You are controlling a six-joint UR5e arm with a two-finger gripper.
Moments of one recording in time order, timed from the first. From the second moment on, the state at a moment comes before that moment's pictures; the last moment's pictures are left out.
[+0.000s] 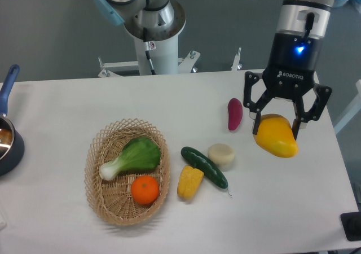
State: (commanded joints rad) arm 2.75 -1.81 -1.38 -0.96 0.89 0.77
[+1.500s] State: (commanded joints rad) arm 2.38 -1.73 -1.70 -0.97 1.13 0.55
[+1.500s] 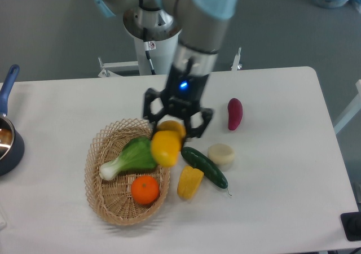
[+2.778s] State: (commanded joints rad) arm 2.23 -2.06 -1.60 -0.88 1.19 0.20
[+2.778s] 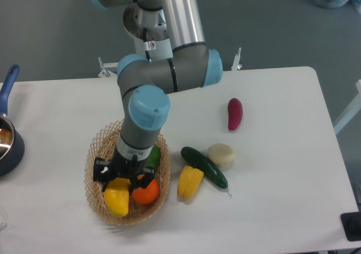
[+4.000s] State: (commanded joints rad) arm 2.20 -2.09 -1.63 -0.87 1.19 0.20
